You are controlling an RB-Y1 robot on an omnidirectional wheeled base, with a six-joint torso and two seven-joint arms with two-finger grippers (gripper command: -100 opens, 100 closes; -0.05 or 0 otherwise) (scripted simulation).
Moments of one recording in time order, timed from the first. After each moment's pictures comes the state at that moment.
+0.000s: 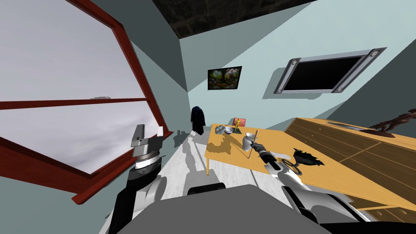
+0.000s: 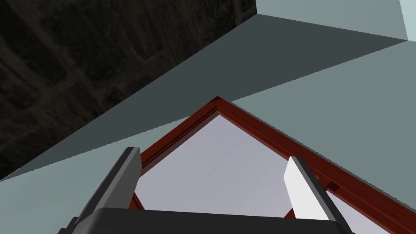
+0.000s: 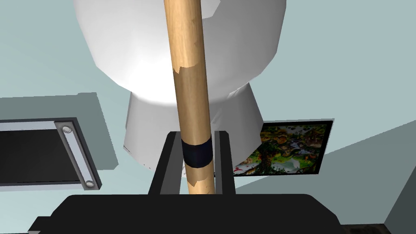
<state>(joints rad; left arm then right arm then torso) 0.47 0.02 -0.02 -2.36 0.08 -0.54 -0.01 -0.15 -0.62 -0.30 -0.55 0.23 -0.64 0.83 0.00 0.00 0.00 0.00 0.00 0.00</state>
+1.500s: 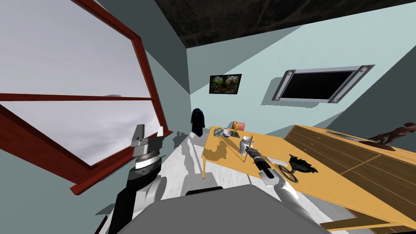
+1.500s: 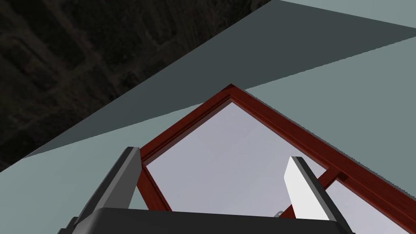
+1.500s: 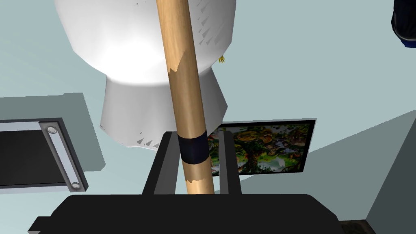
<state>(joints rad) 0.47 0.02 -0.02 -2.36 0.08 -0.54 -0.01 0.07 -0.40 -0.35 -0.95 0.38 -0.44 0.80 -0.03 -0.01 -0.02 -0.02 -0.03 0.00</state>
